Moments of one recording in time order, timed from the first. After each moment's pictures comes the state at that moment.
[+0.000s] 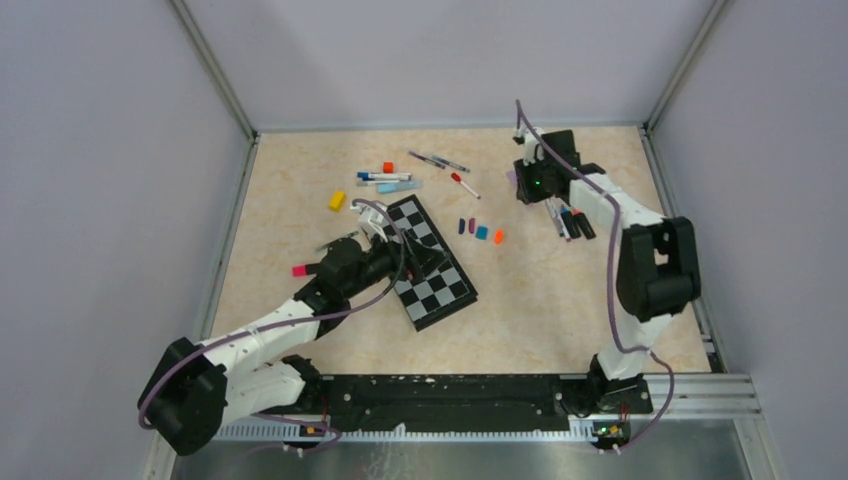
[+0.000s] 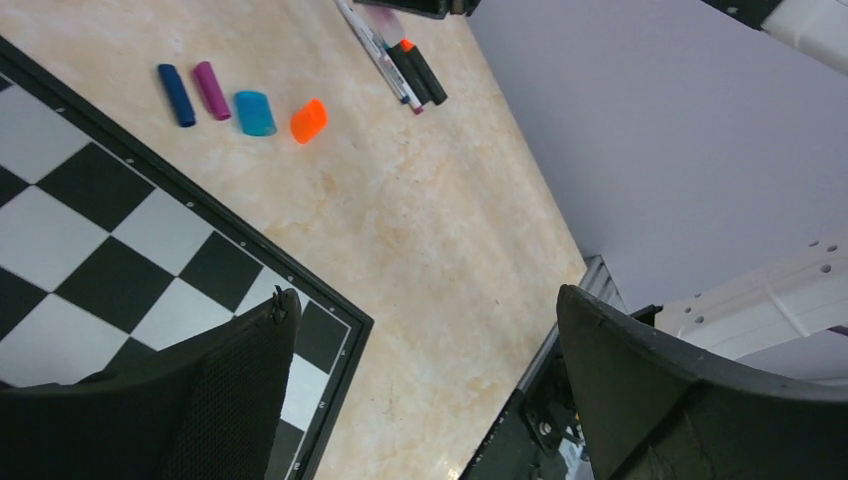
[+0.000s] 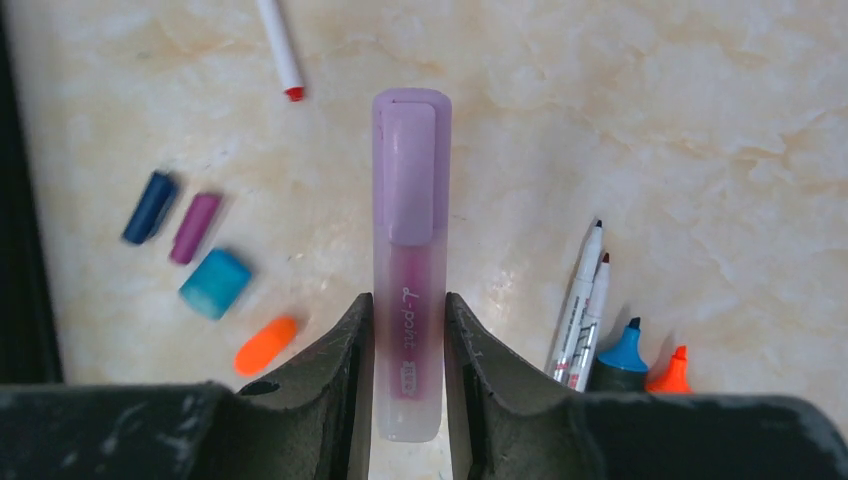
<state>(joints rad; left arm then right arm) -0.66 1.04 0.46 0.46 0.23 -0.78 0.26 1.86 1.38 -0.36 -0.09 -0.13</state>
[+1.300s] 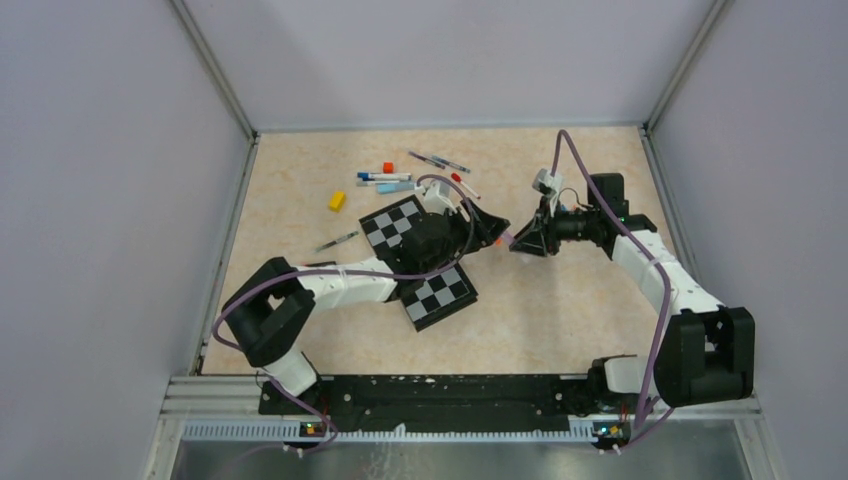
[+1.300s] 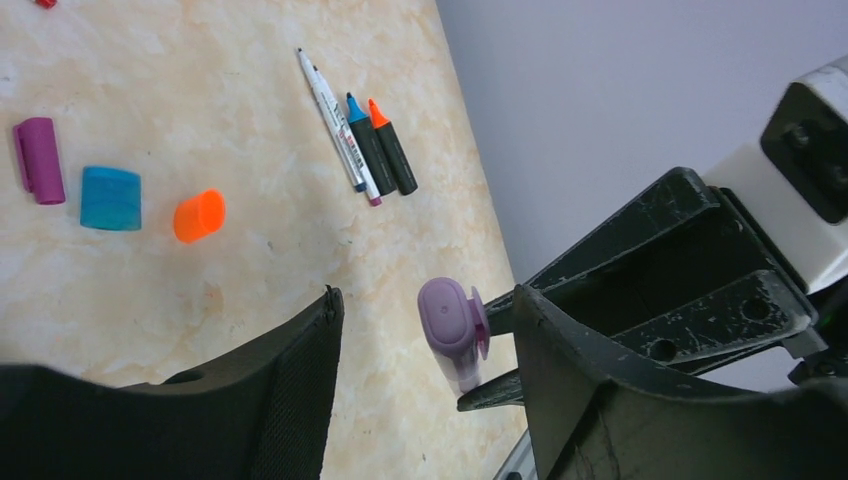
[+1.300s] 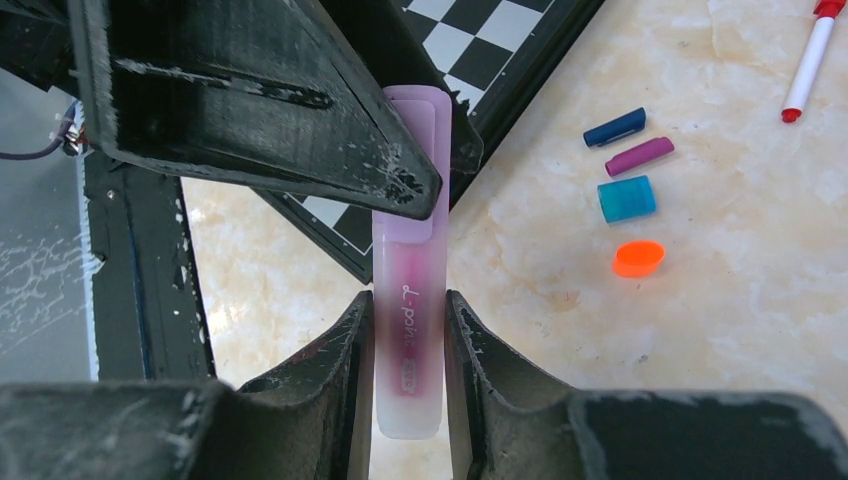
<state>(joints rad) -0.91 1.63 0.91 0.58 -0.15 -1.00 0.12 1.30 0.90 -0.42 -1.04 -0.42</state>
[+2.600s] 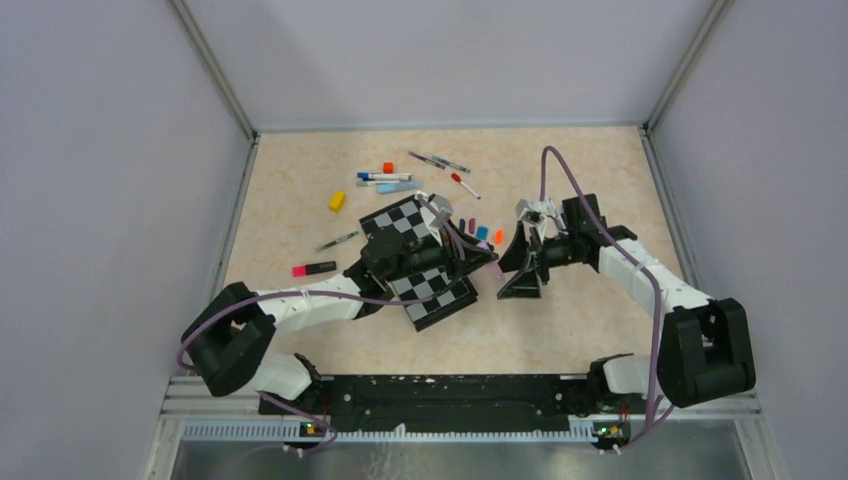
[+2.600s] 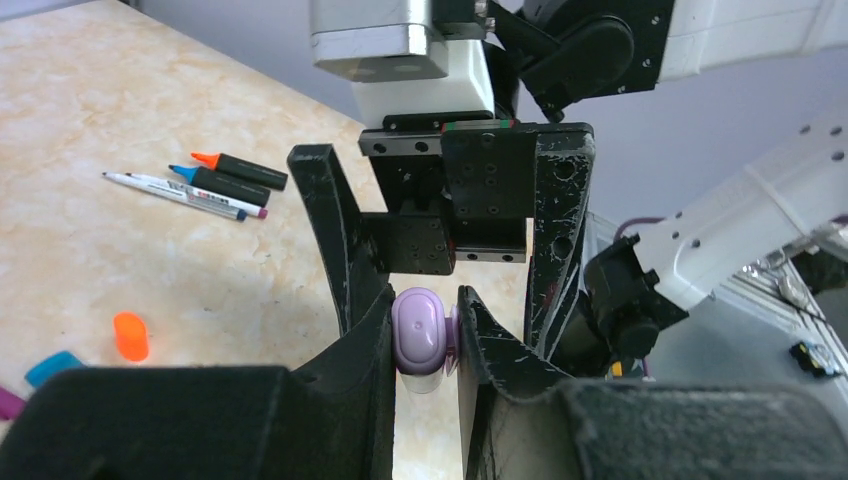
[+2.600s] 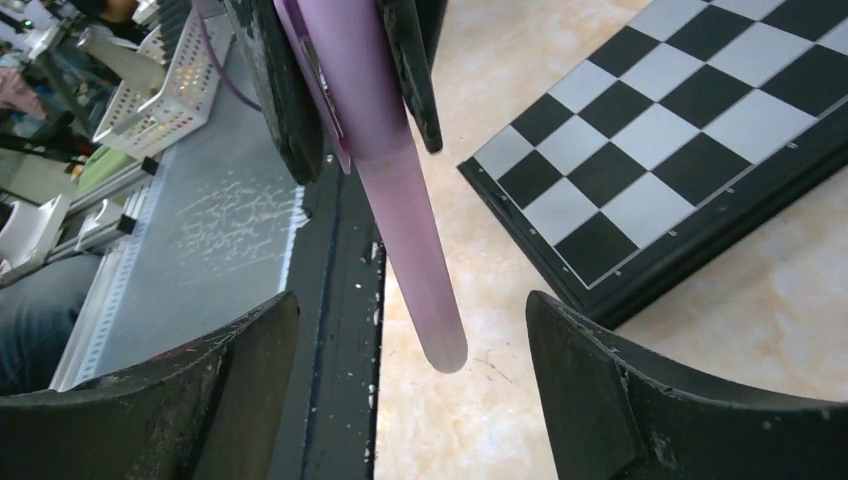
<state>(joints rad) -0.85 1.41 0.69 0.86 0.42 -0.46 0.22 1.31 0.82 -0.54 -1.35 -0.52</state>
